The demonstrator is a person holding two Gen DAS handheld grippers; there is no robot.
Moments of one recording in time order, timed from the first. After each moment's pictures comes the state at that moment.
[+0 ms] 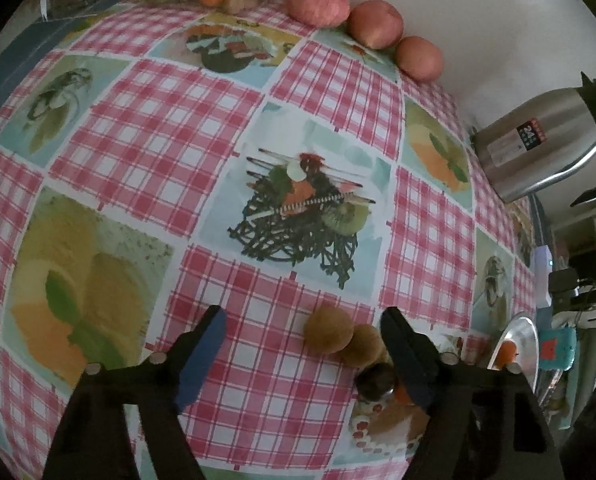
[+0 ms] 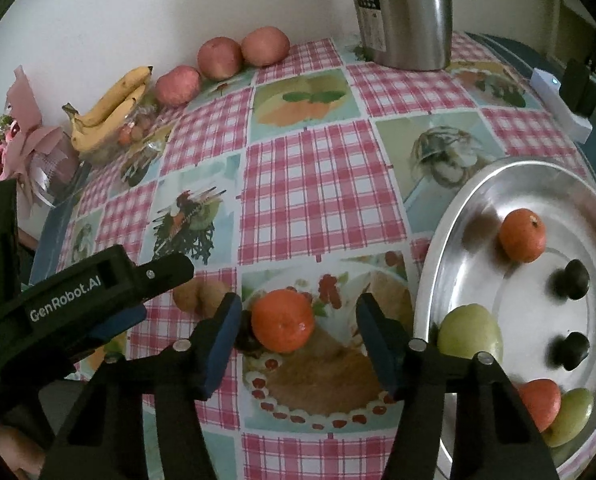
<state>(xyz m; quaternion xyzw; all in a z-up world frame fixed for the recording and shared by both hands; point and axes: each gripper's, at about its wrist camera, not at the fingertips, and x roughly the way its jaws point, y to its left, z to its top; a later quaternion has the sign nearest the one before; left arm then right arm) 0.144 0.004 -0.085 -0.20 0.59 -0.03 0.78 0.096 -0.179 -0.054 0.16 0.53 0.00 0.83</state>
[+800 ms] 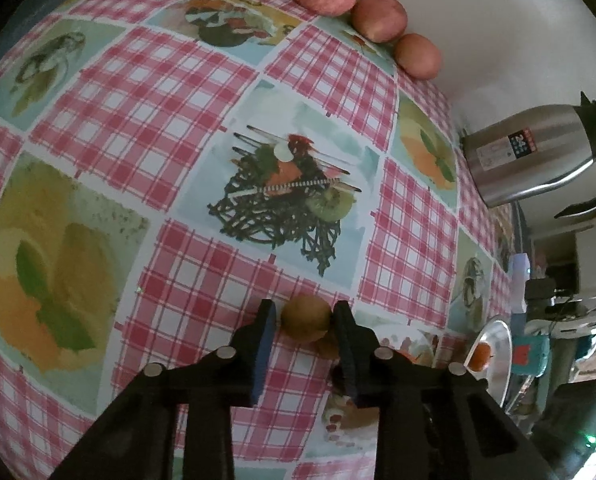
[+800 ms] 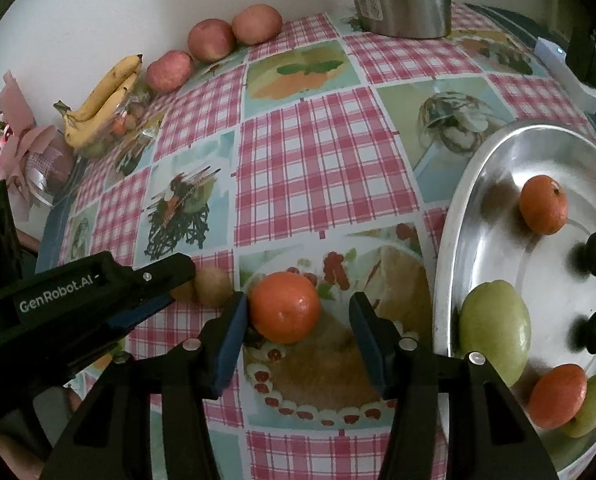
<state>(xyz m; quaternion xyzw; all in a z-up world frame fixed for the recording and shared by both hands) 0.142 0.005 -0.092 -0.26 0.60 -0.06 0.75 0.099 -0.177 -0.067 0.18 0.55 0.01 0.81</state>
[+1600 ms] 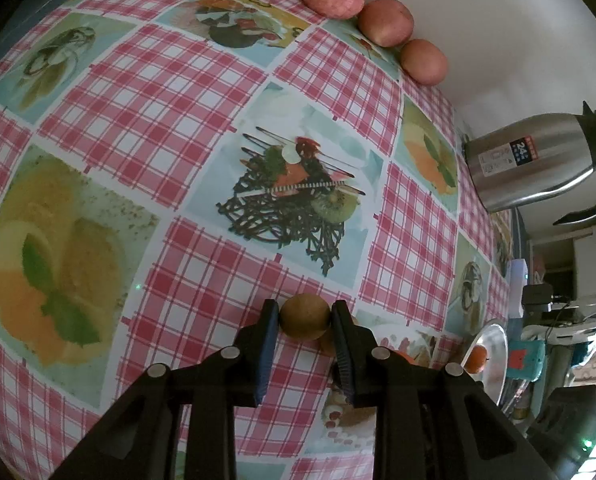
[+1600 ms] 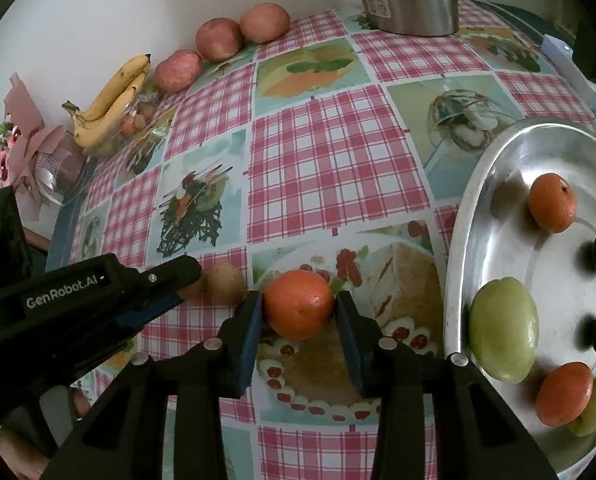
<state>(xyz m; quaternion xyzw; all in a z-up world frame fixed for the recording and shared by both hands) 0.139 0.011 -0.086 -0.27 0.60 -0.05 0.75 0.099 -0.174 -0.065 0.19 0.55 0.03 0.81</state>
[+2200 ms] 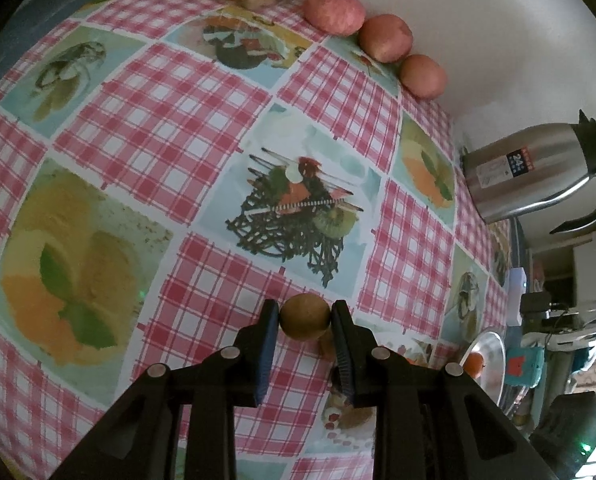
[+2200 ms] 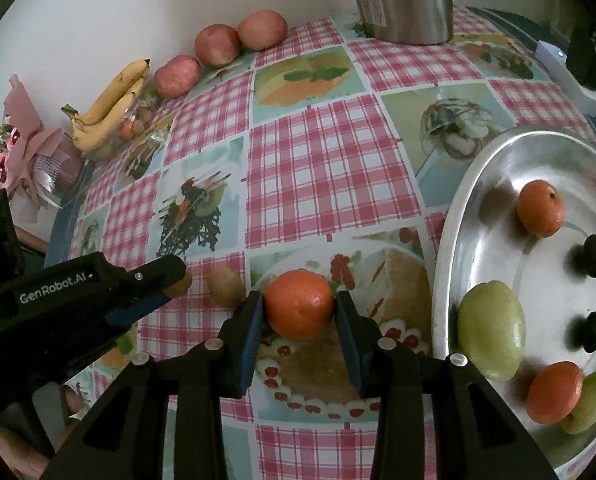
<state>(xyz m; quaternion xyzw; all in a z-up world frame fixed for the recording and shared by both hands) 0.138 0.020 -0.071 -0.27 0.58 -0.04 0.76 0.095 -0.177 -0.056 0.18 0.54 0.02 0.82</state>
